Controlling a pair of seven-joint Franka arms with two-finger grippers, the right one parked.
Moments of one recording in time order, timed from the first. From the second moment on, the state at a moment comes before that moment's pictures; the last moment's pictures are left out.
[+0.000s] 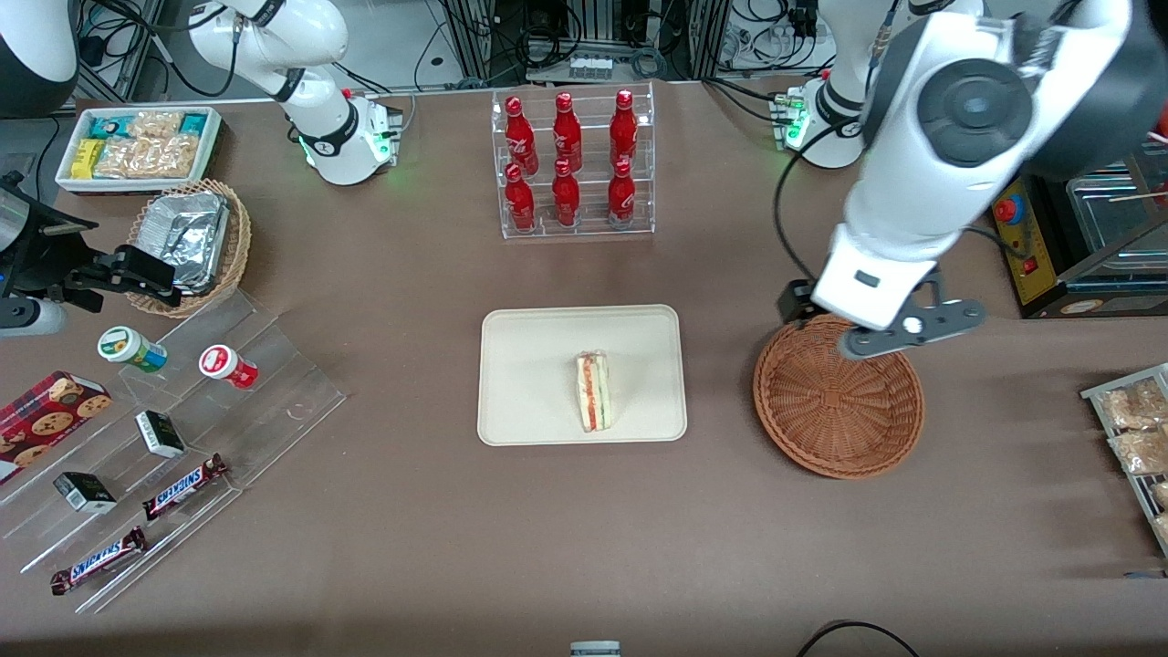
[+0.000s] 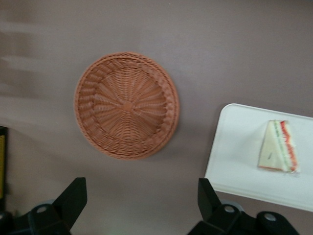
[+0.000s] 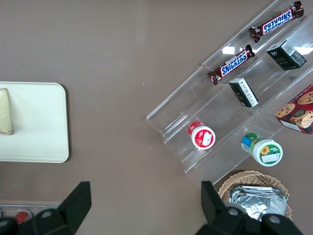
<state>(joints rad) -0.50 0.26 0.15 -1.32 0.05 1.51 -0.54</state>
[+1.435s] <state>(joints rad) -0.35 0.21 0.37 -1.33 -0.08 1.45 -0.15</state>
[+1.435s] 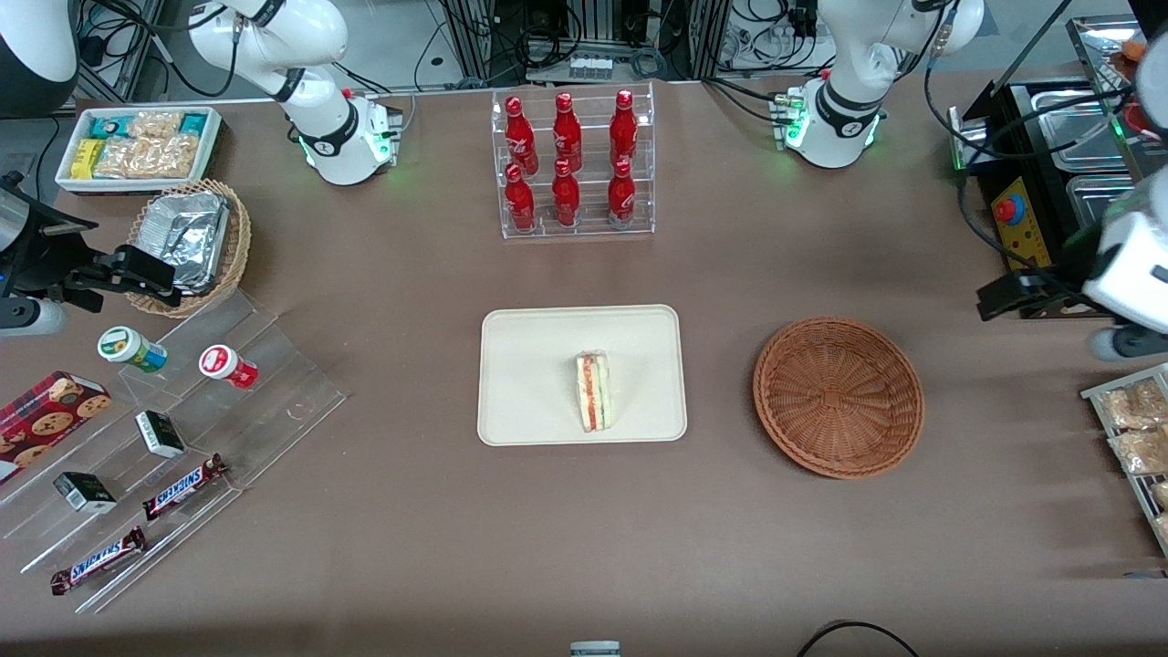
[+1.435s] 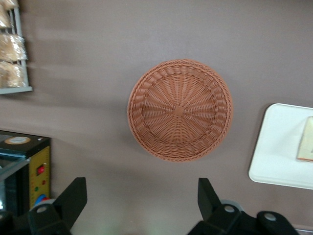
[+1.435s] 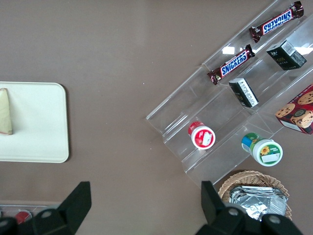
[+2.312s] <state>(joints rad) 0.12 0.03 -0.13 -1.48 -0.04 1.40 -0.12</state>
